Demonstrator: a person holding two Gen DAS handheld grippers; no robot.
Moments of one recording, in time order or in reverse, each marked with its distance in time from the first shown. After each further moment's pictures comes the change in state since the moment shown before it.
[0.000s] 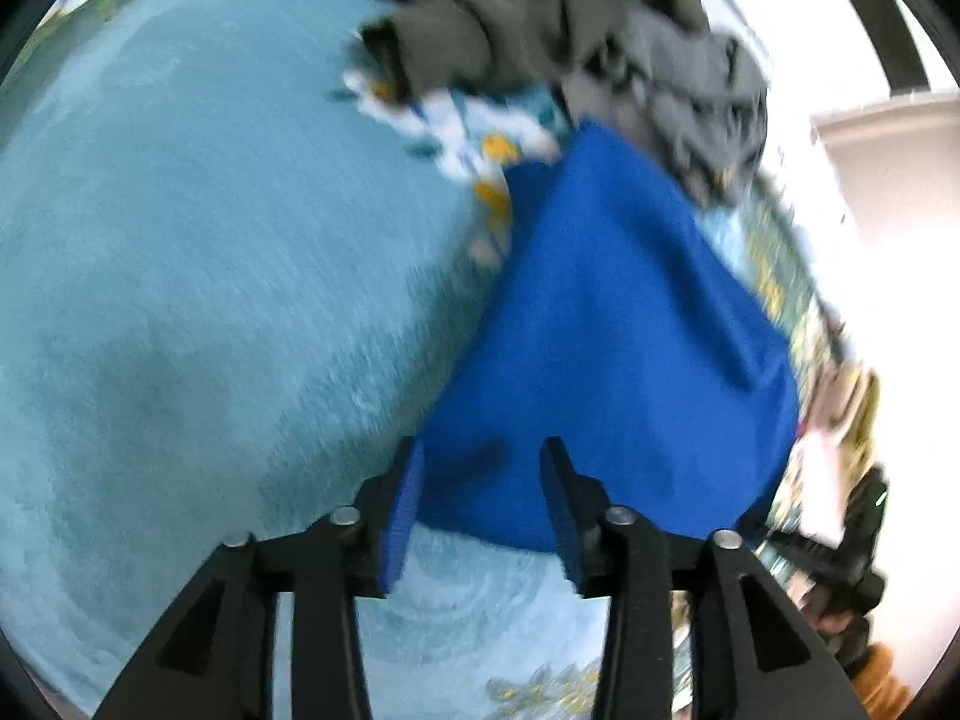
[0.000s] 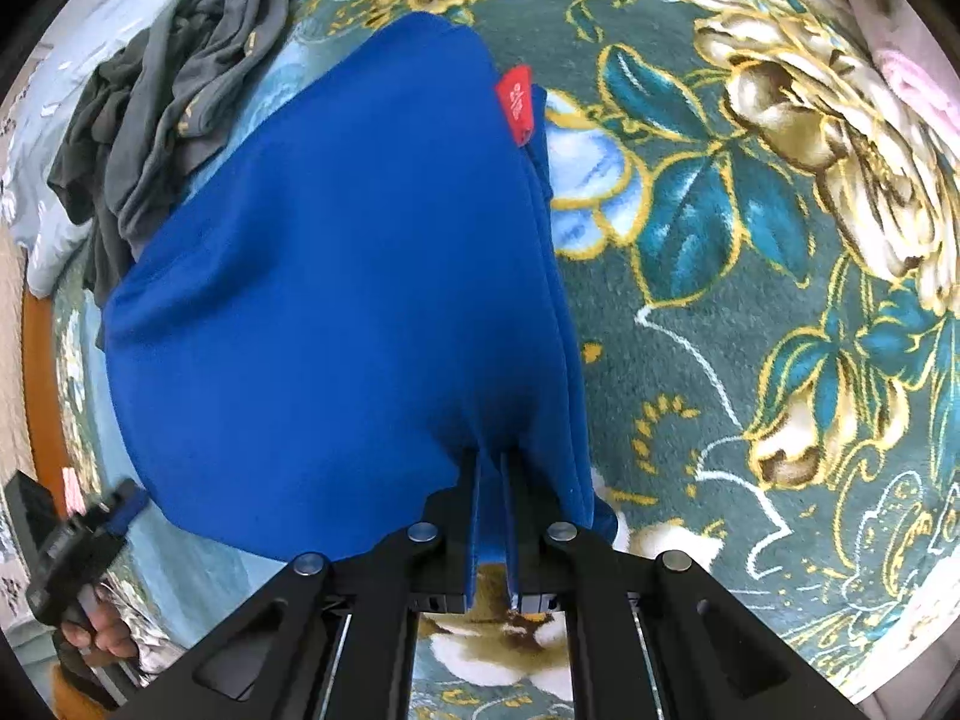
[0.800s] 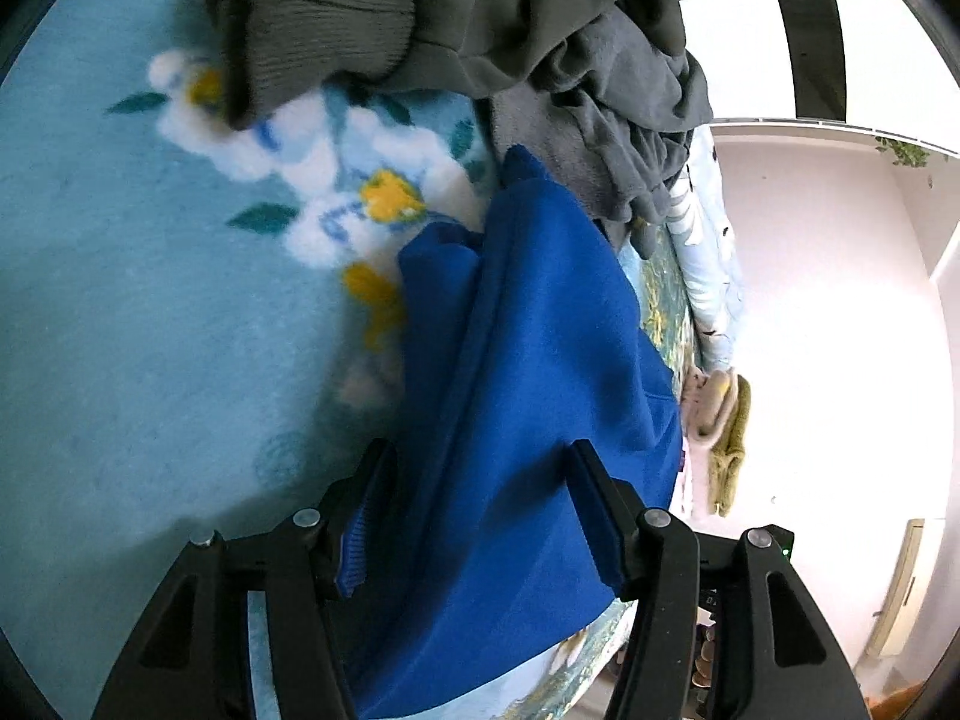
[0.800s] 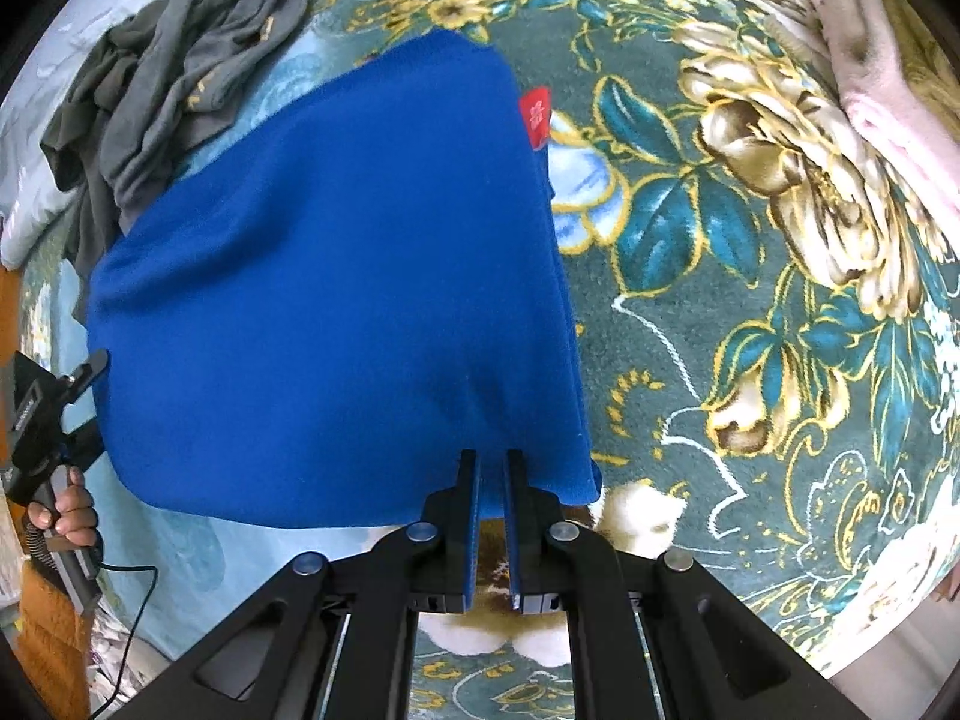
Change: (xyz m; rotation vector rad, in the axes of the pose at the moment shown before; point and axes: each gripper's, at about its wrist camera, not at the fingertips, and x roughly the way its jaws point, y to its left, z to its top) left arm 0.091 -0.013 0.080 0.033 0.149 -0.408; right arm -0.028 0.010 -0.006 -0.016 -0.043 -0.095
